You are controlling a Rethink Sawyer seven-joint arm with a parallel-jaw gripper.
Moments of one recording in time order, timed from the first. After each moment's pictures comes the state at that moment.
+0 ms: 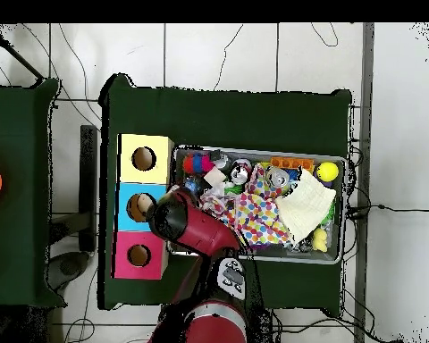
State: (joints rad) arm 0.04 -0.45 -0.14 1.81 0.48 0.07 1.88
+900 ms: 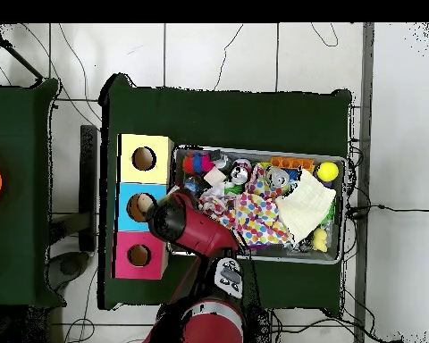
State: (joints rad) arm 0.05 -0.43 -0.14 1.81 0.48 0.04 1.88
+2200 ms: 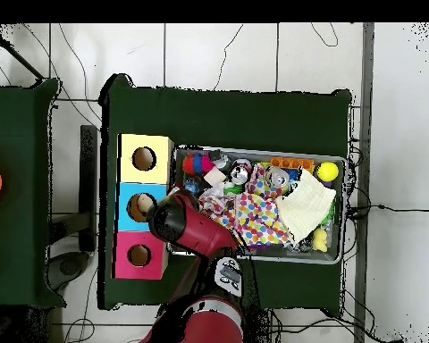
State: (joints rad) arm 0.05 -0.42 -0.14 1.80 0.48 0.04 1.88
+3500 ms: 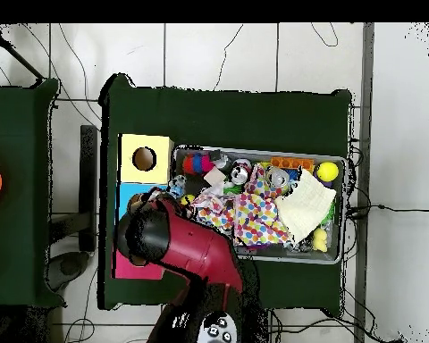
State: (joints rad) arm 0.15 -0.76 -0.28 1.84 0.41 0.40 1.88
